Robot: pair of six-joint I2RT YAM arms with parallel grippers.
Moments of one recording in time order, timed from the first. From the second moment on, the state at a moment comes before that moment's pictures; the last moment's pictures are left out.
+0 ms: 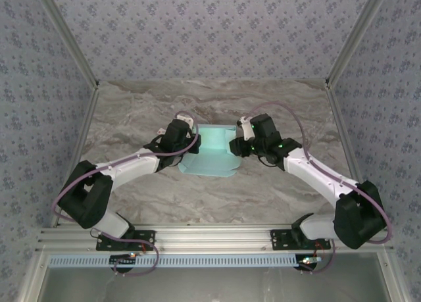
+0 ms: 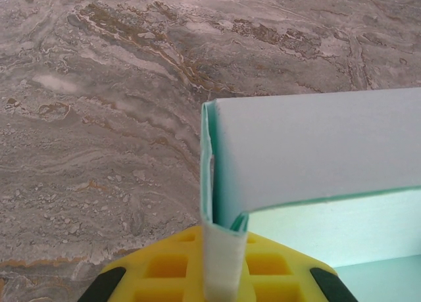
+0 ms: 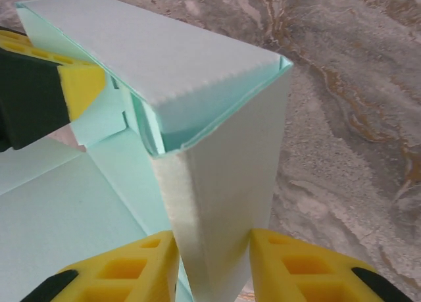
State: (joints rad) left arm -0.67 1.51 0.86 0.02 -0.06 -0.44; right arm 0.55 1.31 0.91 -0.34 -0.16 0.22
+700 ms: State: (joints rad) left arm -0.69 1.51 0.86 0.05 -0.07 -0.46; right arm 0.87 1.50 1.15 -0.66 0.64 0.45
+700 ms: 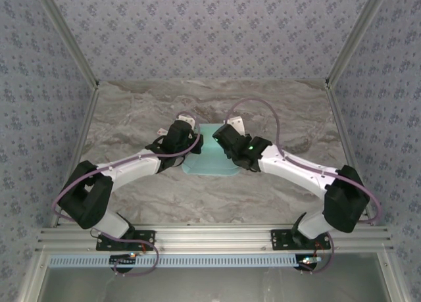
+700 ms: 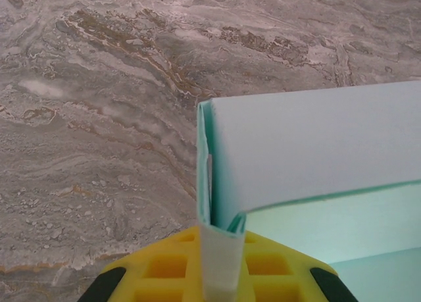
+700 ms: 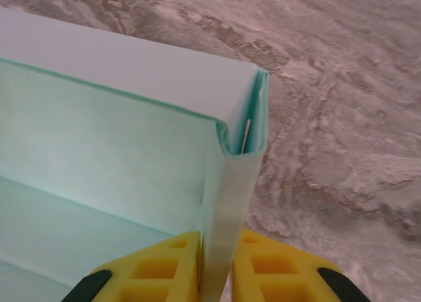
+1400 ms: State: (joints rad) left arm -0.72 1.51 0.86 0.10 -0.10 -0.55; right arm 0.93 1.65 1.35 -0.91 0.91 0.59
